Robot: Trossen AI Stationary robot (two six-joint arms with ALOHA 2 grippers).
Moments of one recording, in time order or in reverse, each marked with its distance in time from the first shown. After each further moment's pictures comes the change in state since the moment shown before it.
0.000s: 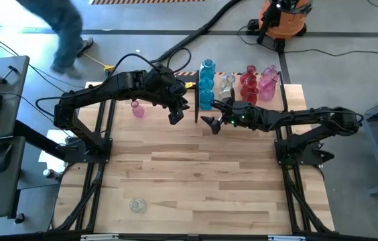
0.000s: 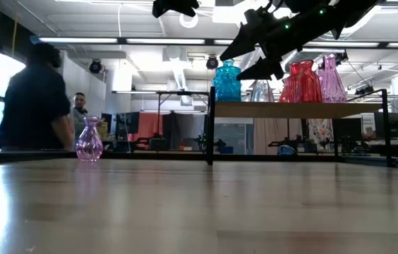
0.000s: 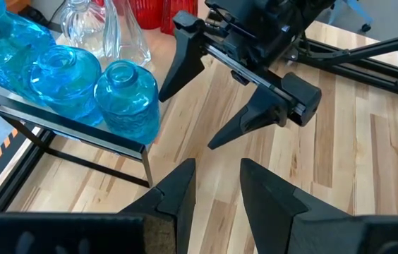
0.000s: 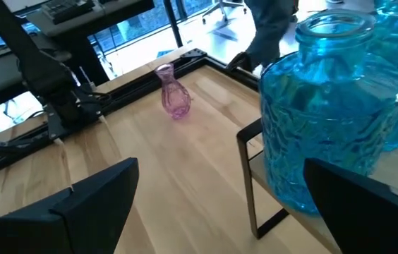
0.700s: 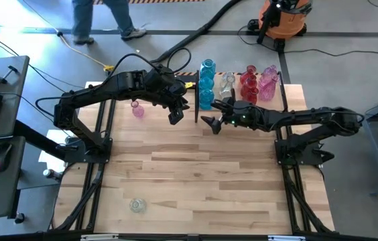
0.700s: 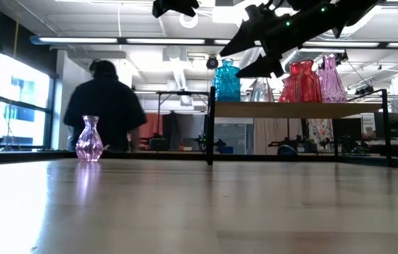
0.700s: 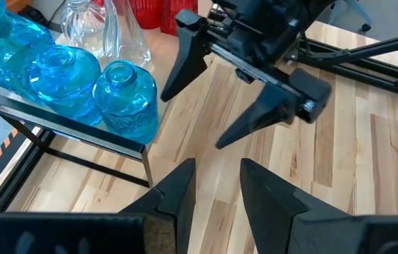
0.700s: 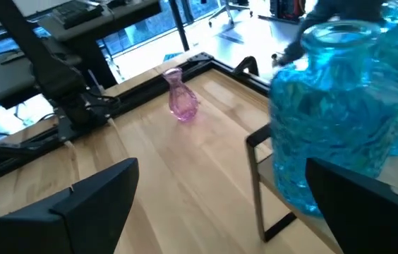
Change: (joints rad) left arm 0.000 0.000 0.000 0.000 0.000 0.000; right arm 0.013 -0.013 0.000 0.007 -0.017 0.001
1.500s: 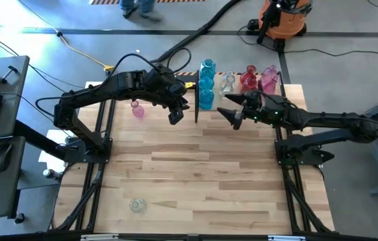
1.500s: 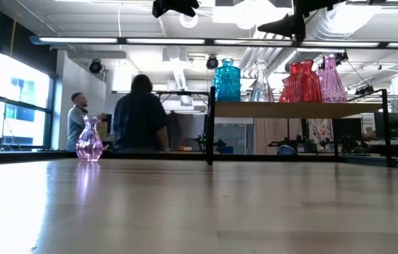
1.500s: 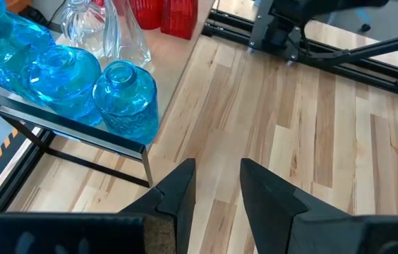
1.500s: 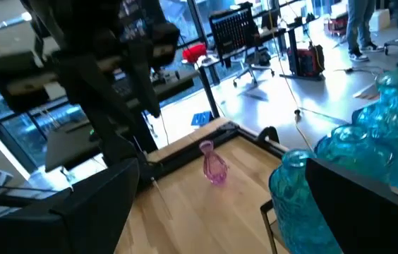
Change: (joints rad) left arm 0.000 0.000 0.000 0.000 0.000 0.000; right arm 0.018 -0.343 0.000 -0.092 -0.003 0.000
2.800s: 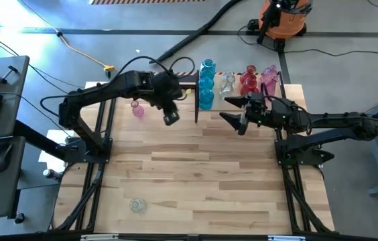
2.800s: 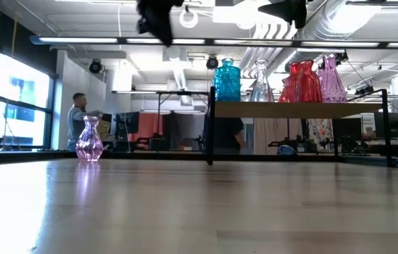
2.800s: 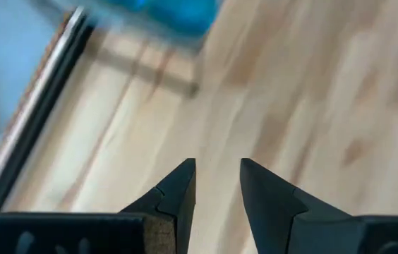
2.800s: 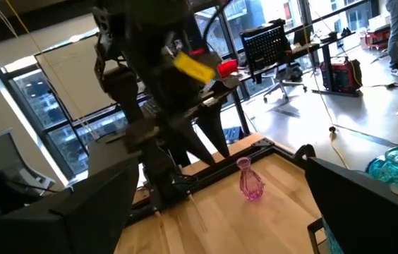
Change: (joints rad) left arm 0.049 0.056 0.000 -0.273 -0.068 0.014; right arm 0.090 -0.030 0.000 0.073 -0.005 -0.005
